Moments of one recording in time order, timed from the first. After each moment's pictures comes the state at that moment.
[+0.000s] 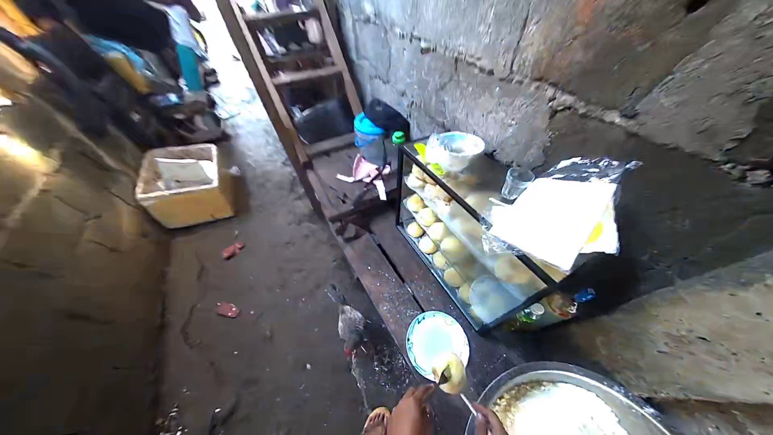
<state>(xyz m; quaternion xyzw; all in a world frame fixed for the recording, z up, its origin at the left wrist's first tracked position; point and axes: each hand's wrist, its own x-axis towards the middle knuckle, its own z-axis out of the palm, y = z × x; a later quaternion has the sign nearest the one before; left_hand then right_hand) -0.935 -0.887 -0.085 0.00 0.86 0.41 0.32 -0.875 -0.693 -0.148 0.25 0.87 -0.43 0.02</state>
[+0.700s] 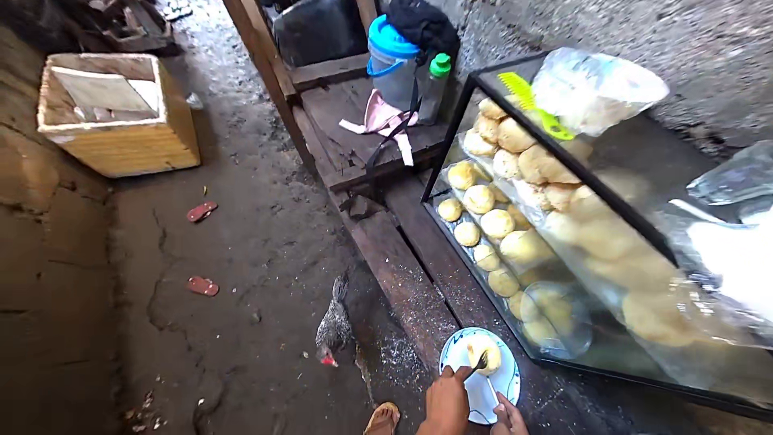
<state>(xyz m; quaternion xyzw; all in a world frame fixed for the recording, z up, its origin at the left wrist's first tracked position) -1.113 -0.905 -0.215 0.02 0.83 0.39 0.40 -1.020 -0.768 -0.293 0.40 0.81 -0.41 -0.11</state>
